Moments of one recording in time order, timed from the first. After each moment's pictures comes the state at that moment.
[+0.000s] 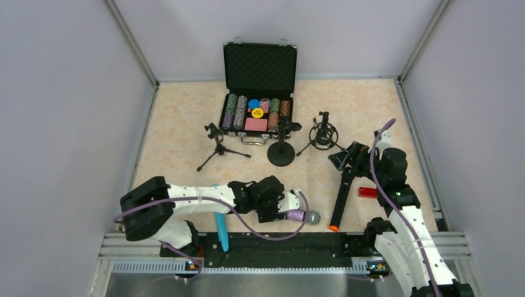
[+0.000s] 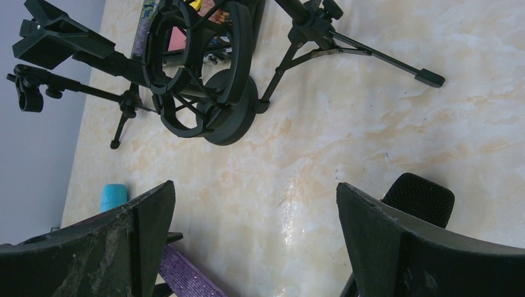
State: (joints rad) left arm -1.16 1.43 0.69 -0.22 0.04 0.35; right arm 0.06 0.64 0.44 -0.20 -0.39 0.54
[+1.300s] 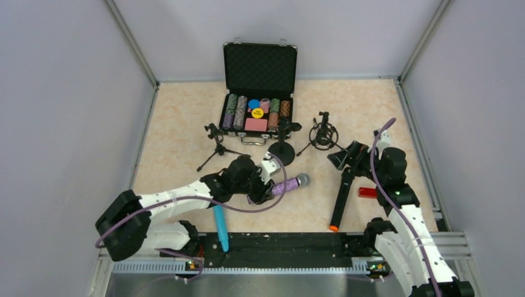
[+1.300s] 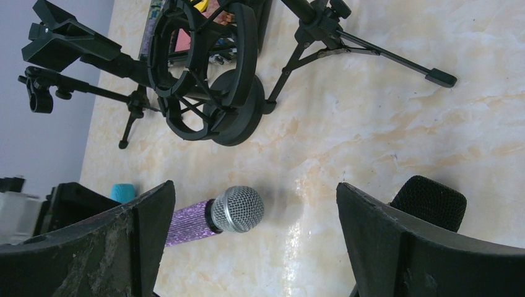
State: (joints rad) left arm -0.88 1.26 0.59 -0.04 0.25 0.02; right arm 0.06 0.65 0.43 -0.17 -0.41 0.56
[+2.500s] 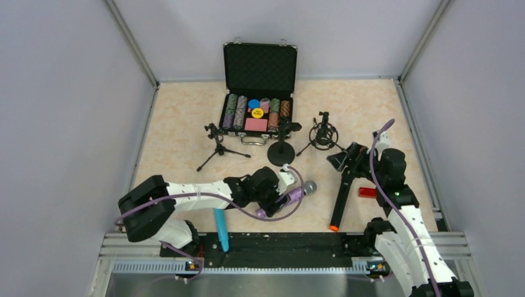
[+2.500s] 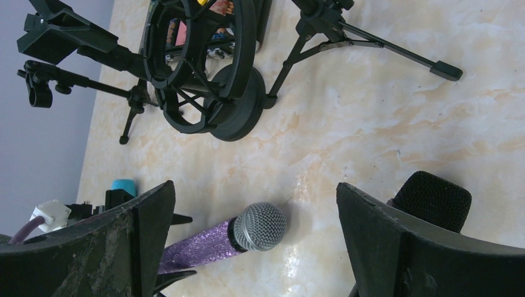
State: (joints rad) left arm -1.06 1.44 0.65 -0.06 0.06 -0.05; right arm 0.06 0.65 0.42 -0.17 -0.42 0.56
